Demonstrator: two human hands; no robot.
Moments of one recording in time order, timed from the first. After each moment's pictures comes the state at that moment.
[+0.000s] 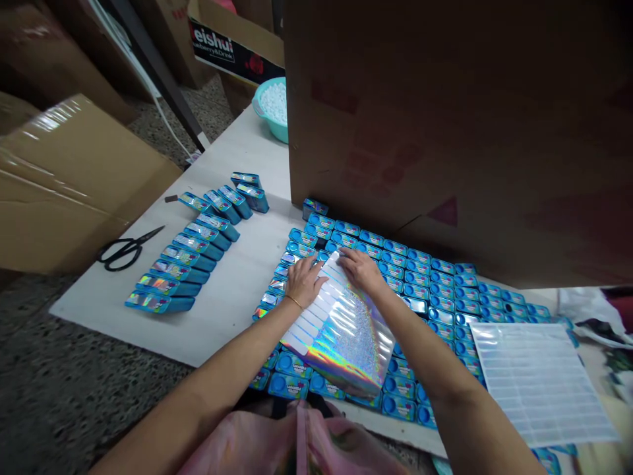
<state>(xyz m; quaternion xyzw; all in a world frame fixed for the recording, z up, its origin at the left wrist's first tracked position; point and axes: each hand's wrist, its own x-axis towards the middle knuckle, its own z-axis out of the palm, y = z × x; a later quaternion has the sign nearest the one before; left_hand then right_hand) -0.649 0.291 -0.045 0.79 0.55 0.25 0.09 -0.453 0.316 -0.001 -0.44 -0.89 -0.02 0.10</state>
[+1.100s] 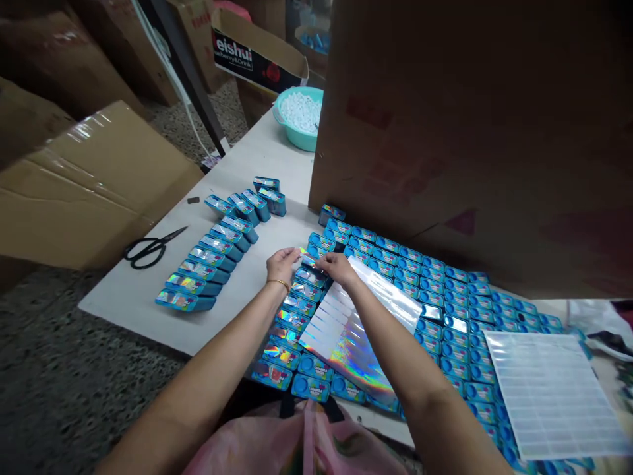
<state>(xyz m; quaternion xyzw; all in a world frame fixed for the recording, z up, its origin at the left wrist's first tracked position) -0.727 0.335 -0.031 0.21 0.56 0.61 0.52 -0.583 0.336 -0.004 -0.59 -0.61 0.47 0.25</state>
